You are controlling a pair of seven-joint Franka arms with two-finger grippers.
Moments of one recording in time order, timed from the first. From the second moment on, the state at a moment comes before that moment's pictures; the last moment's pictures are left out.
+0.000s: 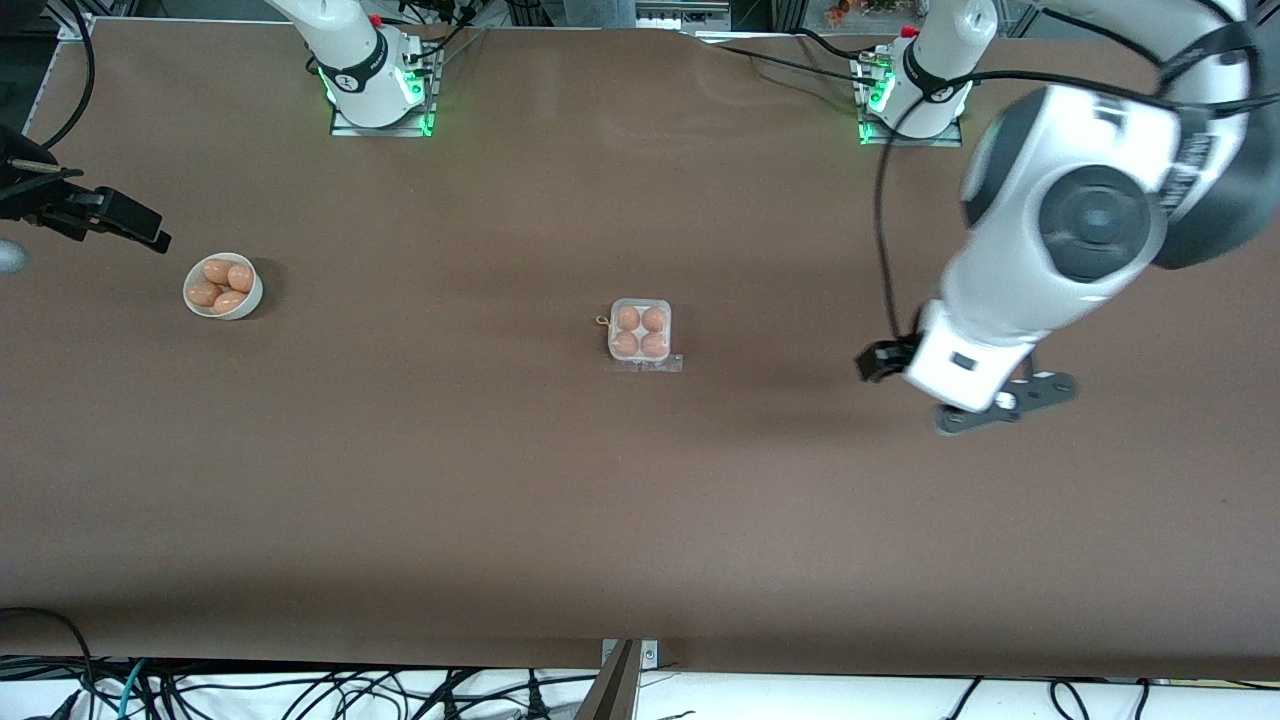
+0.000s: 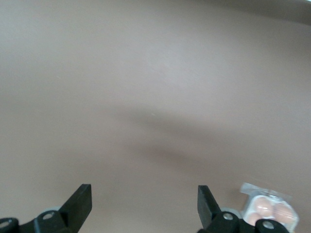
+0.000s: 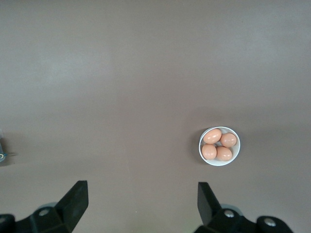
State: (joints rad) left arm -0.25 0.50 -0.04 -1.11 0.05 1.51 -0.57; right arm 0.11 0.00 -0.14 -1.64 0.00 1.58 0.11
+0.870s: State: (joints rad) left arm 0.02 0.26 -0.04 -1.26 0.05 1.47 -0.15; right arm 0.11 0.00 -0.14 -1.63 0.00 1.58 0.11
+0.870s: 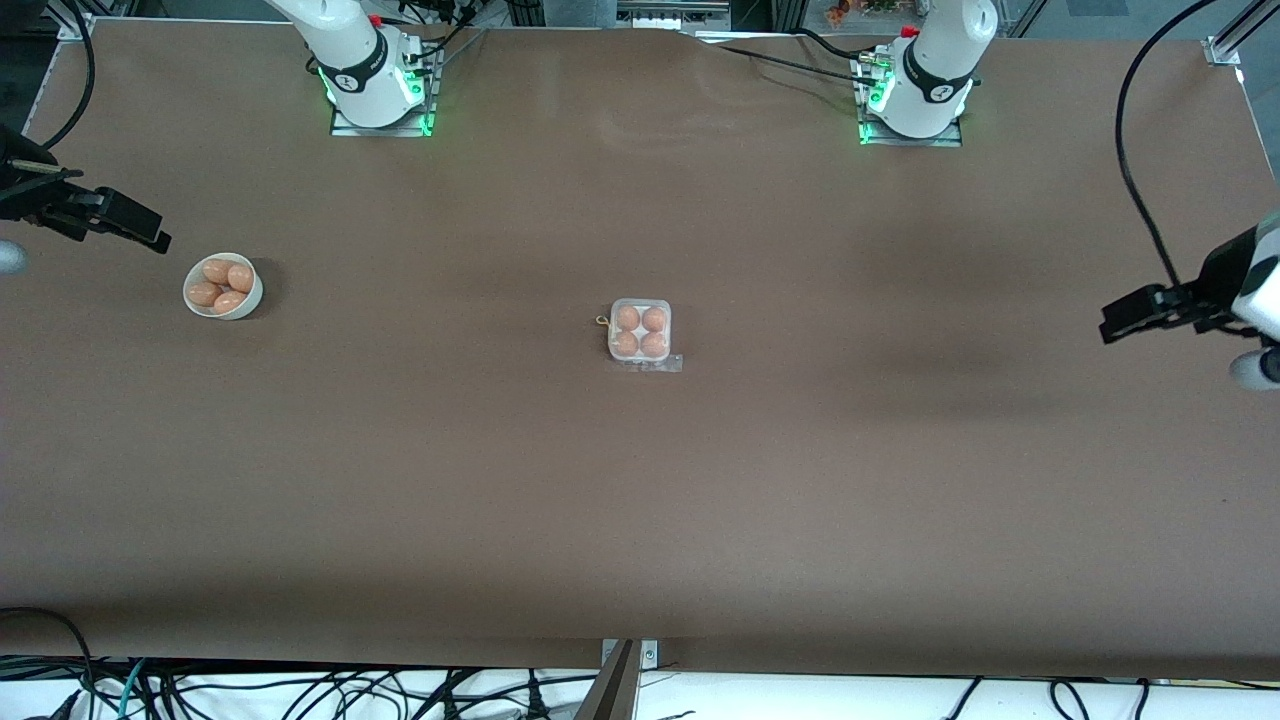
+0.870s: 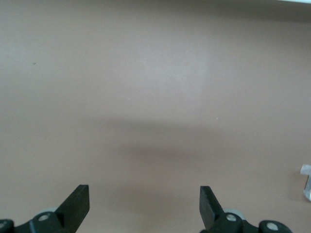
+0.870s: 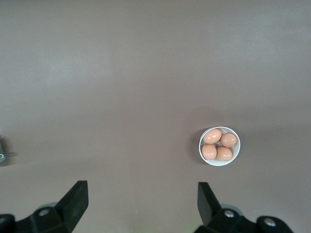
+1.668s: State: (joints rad) left arm 0.04 0.08 -0.04 -1.58 0.02 1.55 -0.11; right arm 0.11 0.00 -0.14 -1.63 0.00 1.58 0.11
